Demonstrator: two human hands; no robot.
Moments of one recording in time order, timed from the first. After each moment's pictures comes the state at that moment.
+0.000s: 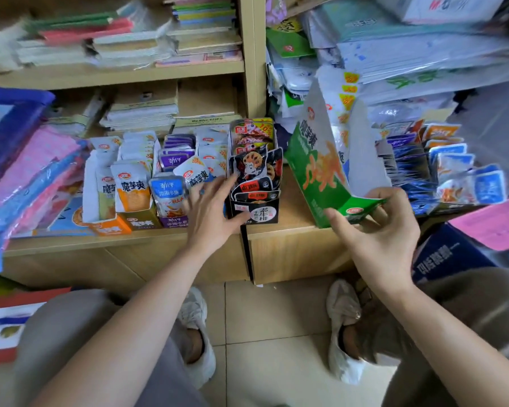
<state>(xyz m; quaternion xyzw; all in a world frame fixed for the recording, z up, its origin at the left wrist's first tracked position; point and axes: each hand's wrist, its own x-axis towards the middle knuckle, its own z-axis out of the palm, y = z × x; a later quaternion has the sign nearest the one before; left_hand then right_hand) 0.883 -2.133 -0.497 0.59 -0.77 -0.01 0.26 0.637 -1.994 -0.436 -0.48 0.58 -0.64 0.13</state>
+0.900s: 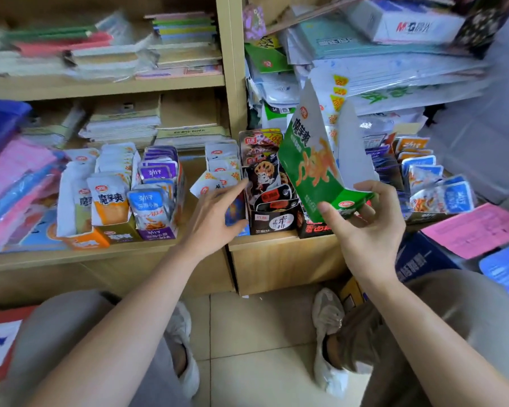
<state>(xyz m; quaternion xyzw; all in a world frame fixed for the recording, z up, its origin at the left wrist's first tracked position) 0.851 -2.138 -0.481 0.44 -0.84 -0.12 0.29 0.612 -2.007 -0.425 -0.46 0.53 -0.69 0.16</state>
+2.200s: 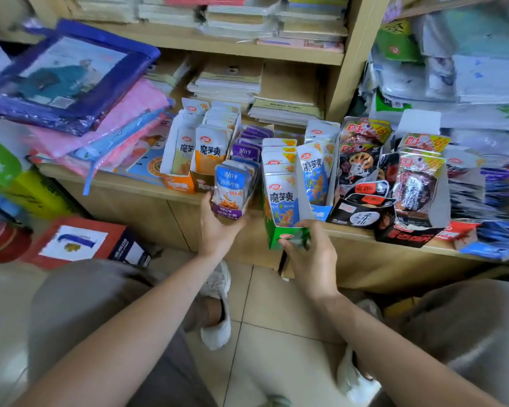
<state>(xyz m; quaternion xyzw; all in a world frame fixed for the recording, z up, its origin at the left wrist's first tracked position) 0.965 -2.073 -0.543 0.66 -0.44 -0.30 0.53 0.766 -2.028 -0.534 -0.63 0.58 -0.45 0.24</state>
